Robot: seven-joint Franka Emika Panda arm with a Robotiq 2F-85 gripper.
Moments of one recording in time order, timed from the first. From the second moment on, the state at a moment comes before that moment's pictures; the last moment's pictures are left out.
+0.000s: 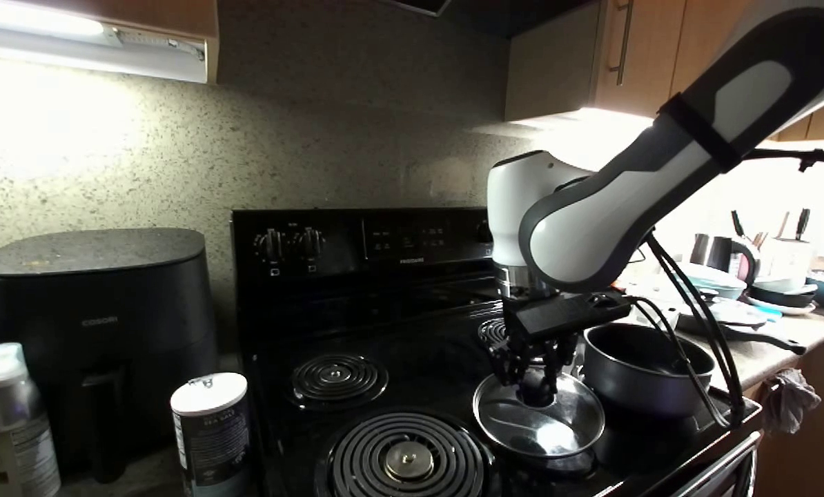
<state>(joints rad) 0.12 0.19 0.11 -2.20 -0.32 2.32 0.67</state>
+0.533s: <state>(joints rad) 0.12 0.26 0.08 -2.11 -0.23 2.30 0.58</state>
